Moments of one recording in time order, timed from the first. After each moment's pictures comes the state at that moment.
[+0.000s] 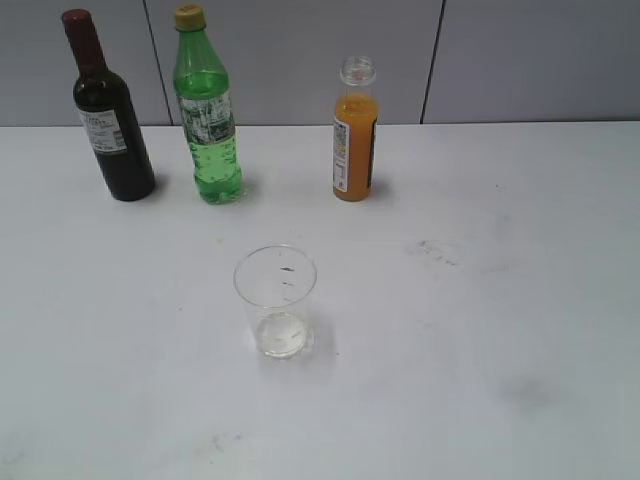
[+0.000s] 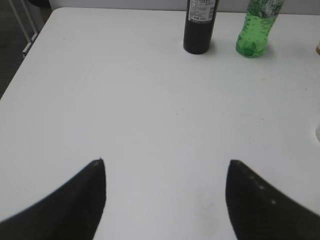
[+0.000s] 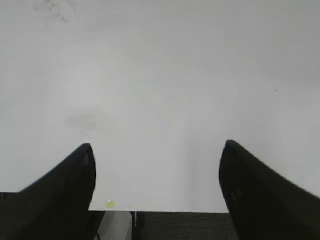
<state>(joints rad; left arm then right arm) -0.10 -0.01 -0.49 0.01 1.09 -0.03 -0.06 1.03 -1.10 0.05 1.21 -0.20</state>
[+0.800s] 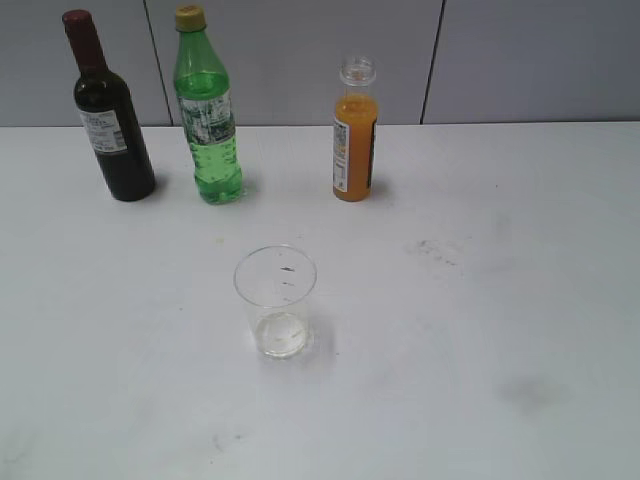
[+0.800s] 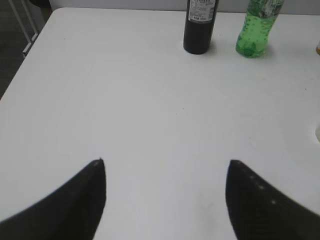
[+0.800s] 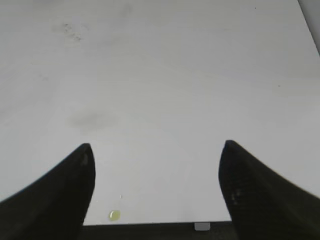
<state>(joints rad) -0.10 -0.01 -0.49 0.01 1.09 -0.03 -0.06 0.15 -0.51 0.07 1.06 -0.16</state>
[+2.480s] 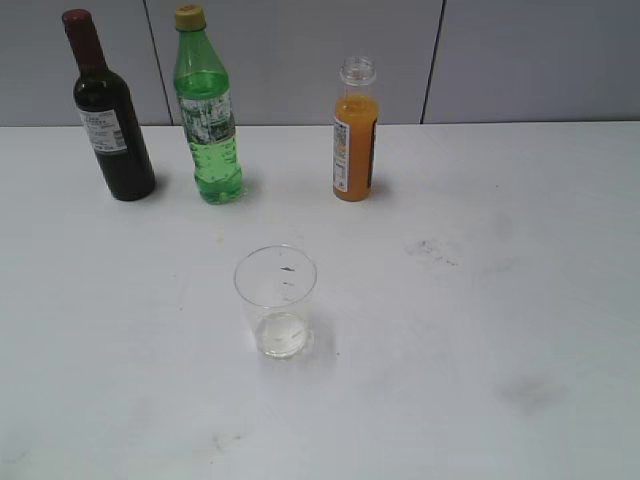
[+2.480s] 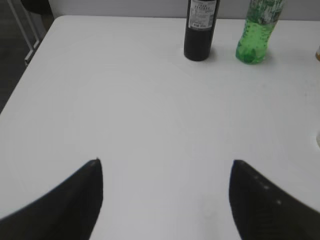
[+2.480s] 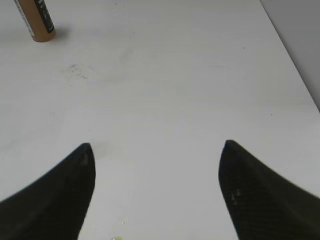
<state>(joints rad) -0.10 -0.01 -0.49 0.01 1.08 -0.03 -0.06 -0.01 -0.50 0.07 1.05 -0.14</state>
